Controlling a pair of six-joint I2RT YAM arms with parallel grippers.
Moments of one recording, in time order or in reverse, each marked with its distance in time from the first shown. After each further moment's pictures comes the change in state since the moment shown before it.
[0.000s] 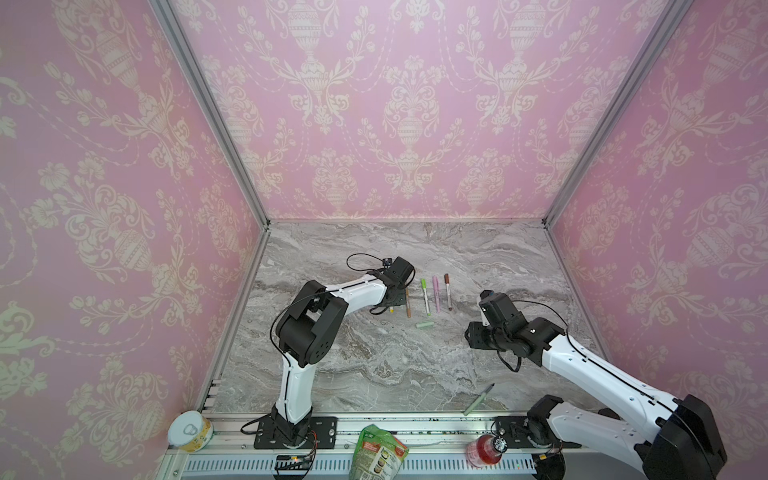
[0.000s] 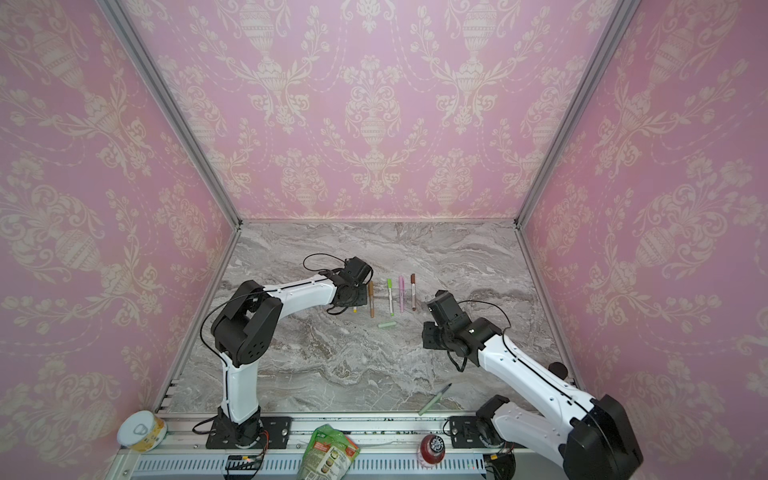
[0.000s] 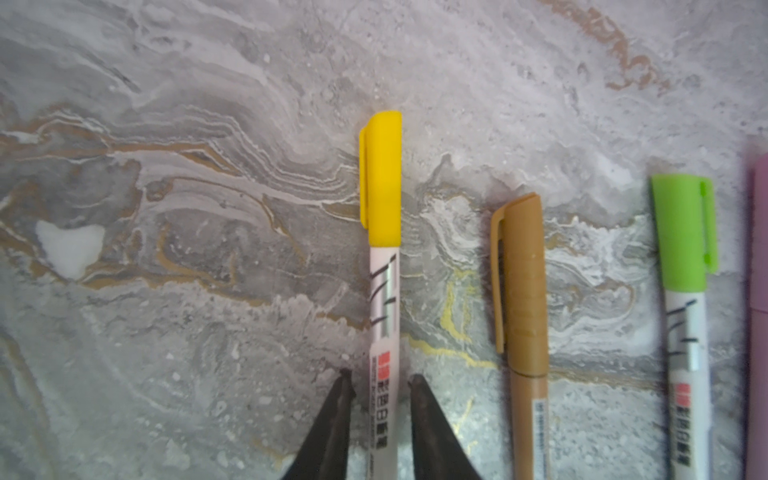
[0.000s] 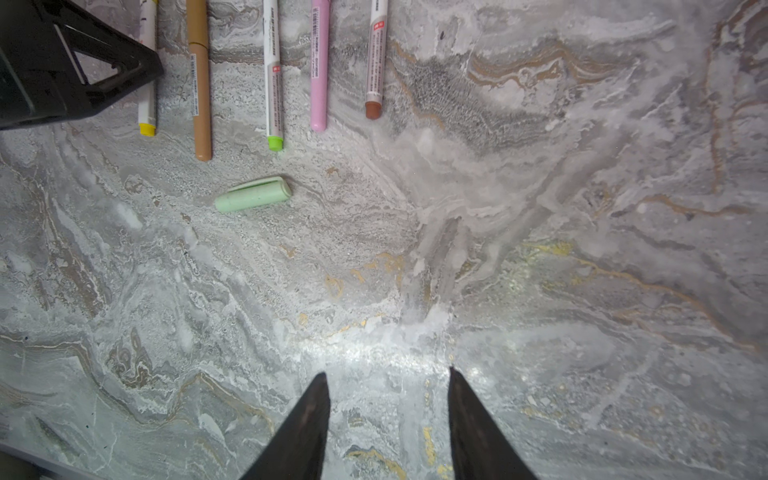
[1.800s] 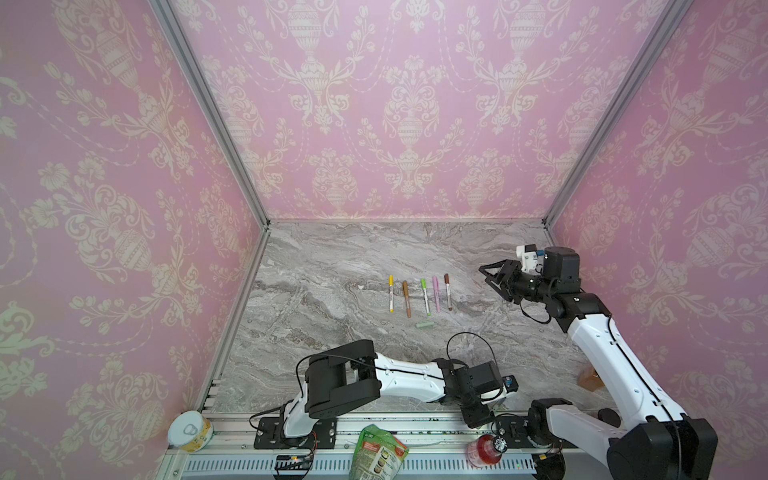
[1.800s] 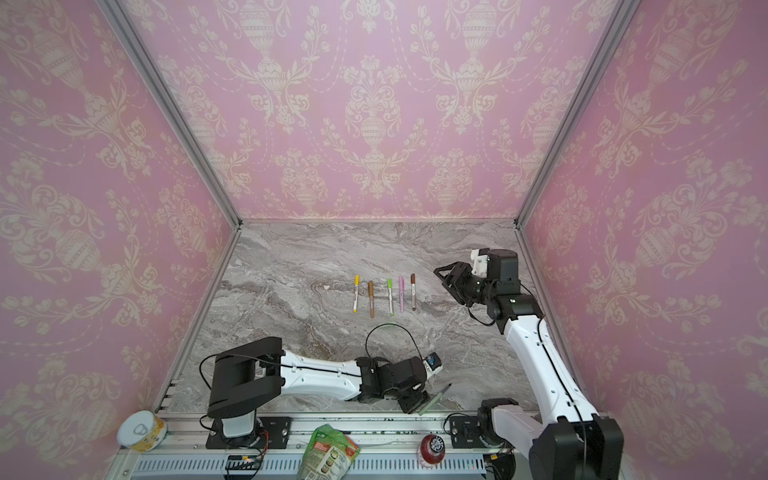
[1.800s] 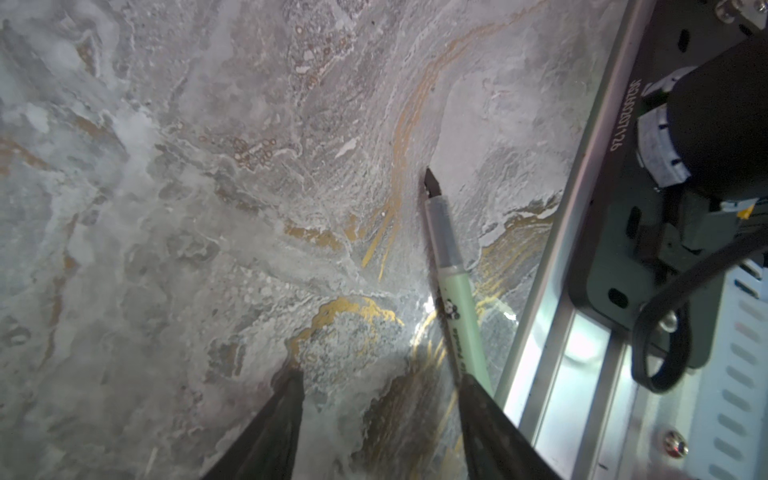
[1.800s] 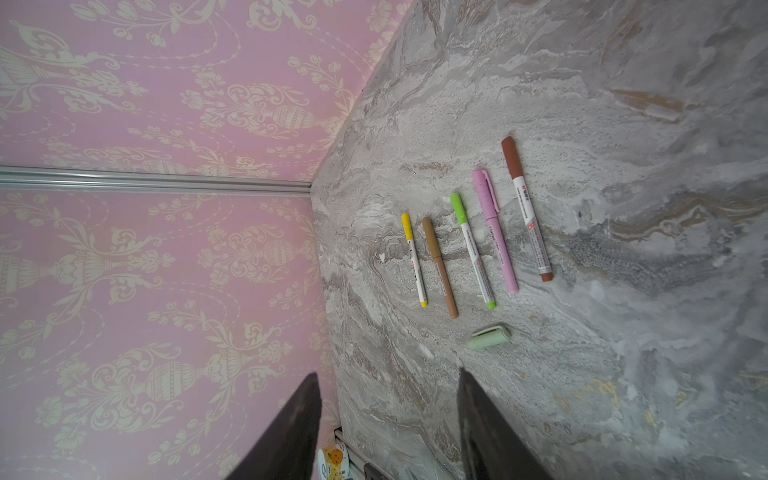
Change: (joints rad) left arm -0.732 -0.122 -0.261 0.362 0.183 0.320; right arm -0.525 0.038 0.221 0.247 -0.637 0.364
